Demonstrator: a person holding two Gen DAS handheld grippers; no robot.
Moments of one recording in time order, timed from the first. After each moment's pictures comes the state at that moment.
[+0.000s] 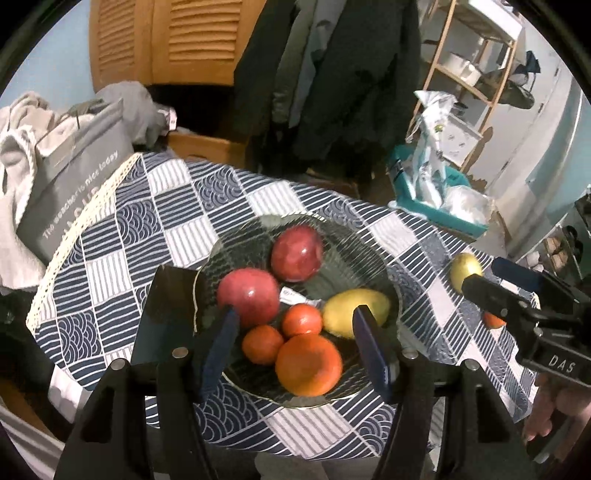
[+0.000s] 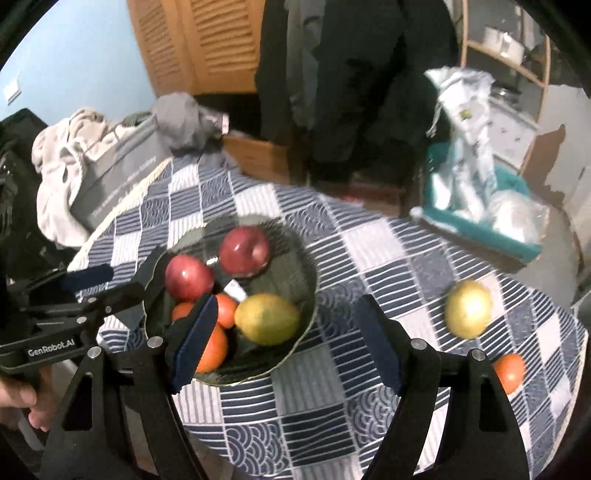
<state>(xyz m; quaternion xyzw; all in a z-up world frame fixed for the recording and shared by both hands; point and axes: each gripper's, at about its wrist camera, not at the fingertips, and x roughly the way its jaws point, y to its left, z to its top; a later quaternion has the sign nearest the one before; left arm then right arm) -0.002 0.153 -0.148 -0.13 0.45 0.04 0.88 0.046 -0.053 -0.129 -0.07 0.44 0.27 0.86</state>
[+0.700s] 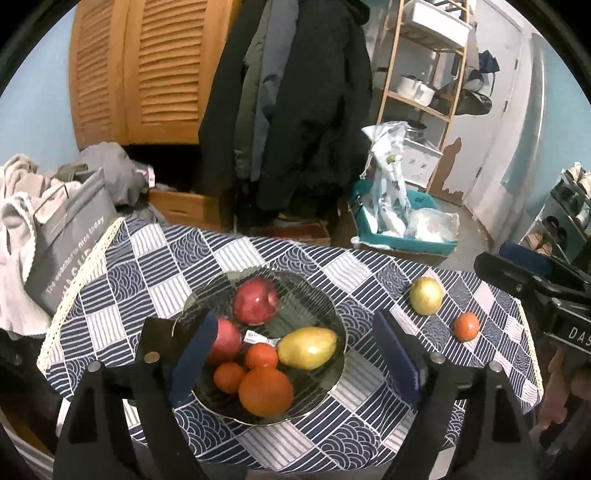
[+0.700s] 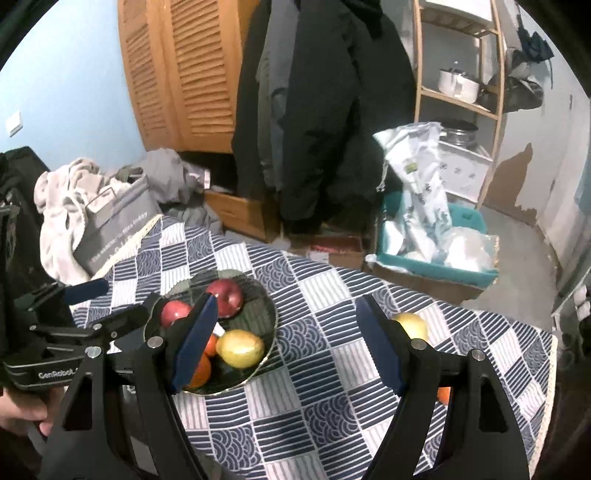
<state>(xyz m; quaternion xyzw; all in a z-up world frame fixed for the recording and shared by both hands) -0.013 0.104 -0.088 -0.08 0.38 0.01 0.92 0.022 -0.108 -0.056 -0.05 0.35 0.23 0.90</state>
